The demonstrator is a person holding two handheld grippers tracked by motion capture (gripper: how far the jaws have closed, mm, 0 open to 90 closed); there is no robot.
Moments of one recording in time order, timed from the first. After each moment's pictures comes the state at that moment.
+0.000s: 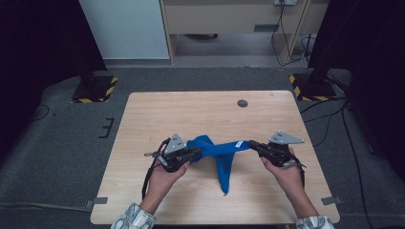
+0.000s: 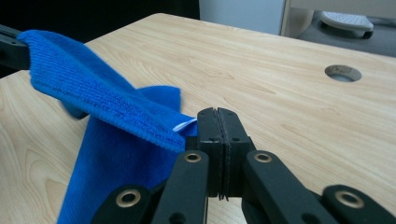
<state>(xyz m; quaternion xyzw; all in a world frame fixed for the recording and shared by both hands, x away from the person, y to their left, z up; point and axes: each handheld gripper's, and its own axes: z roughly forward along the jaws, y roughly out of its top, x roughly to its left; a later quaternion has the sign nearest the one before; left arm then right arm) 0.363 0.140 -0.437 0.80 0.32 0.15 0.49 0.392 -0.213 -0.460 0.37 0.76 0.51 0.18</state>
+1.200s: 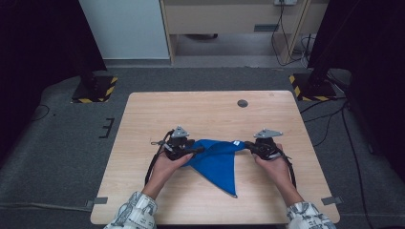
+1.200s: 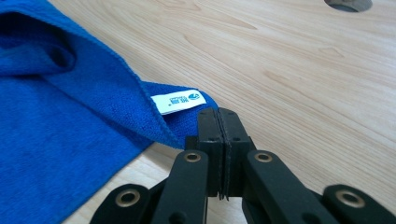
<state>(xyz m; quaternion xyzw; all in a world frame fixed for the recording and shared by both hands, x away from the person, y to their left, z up) 0.428 0.142 -0.483 0.81 0.37 0.10 0.44 0.442 -0.196 -0.514 0.42 0.80 0.40 0.17</state>
